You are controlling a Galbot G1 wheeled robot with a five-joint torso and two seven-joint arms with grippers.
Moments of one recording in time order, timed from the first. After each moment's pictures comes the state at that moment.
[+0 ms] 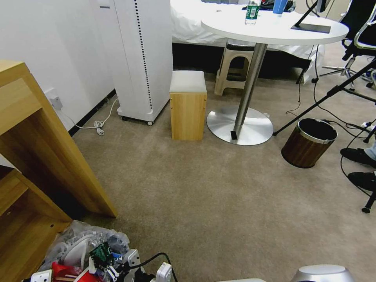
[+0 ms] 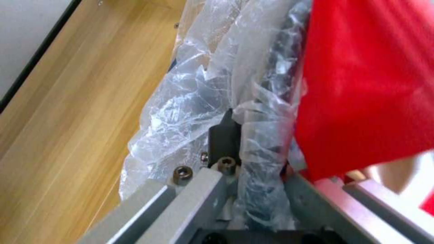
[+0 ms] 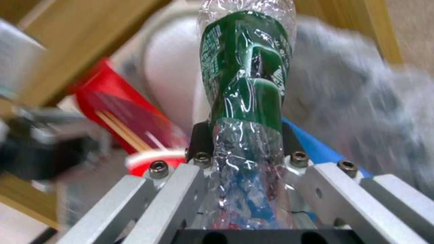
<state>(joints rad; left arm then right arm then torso) 2.32 -1.01 -0.76 -2.40 -0.64 0.36 -0.69 -0.65 1.27 -1.19 1.64 1.03 0.41 0.30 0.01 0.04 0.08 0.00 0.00</state>
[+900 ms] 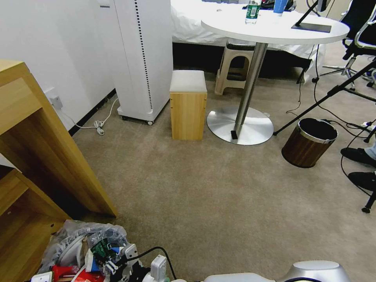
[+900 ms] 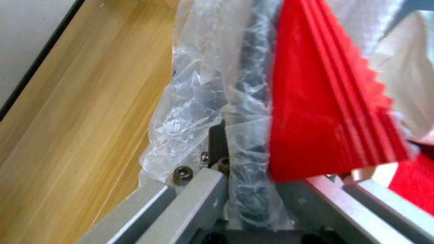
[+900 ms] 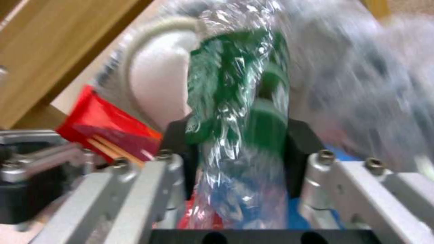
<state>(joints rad) 2.34 -1.04 -0.75 -2.40 -0.58 0.36 -0.67 -0.60 1.27 -1.17 1.69 1.10 0.33 0.32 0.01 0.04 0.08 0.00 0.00</state>
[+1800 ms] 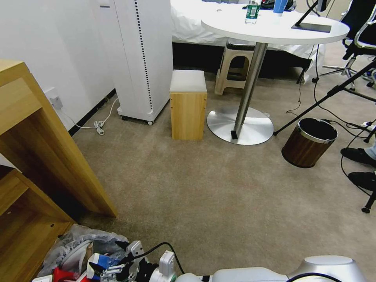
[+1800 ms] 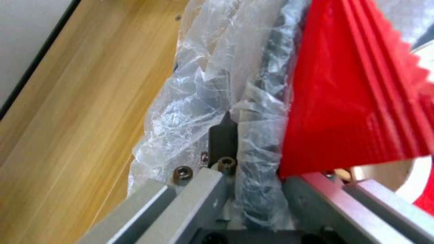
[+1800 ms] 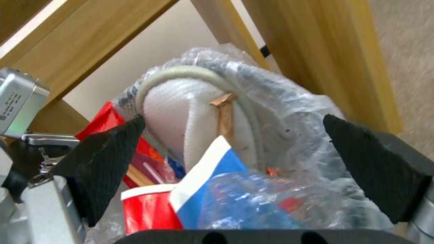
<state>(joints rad) 2.34 -1.04 -0.75 -2.40 -0.59 0.37 -0.68 -0.57 1.18 -1.16 1.75 1.05 0.33 0.27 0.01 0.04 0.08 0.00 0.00</state>
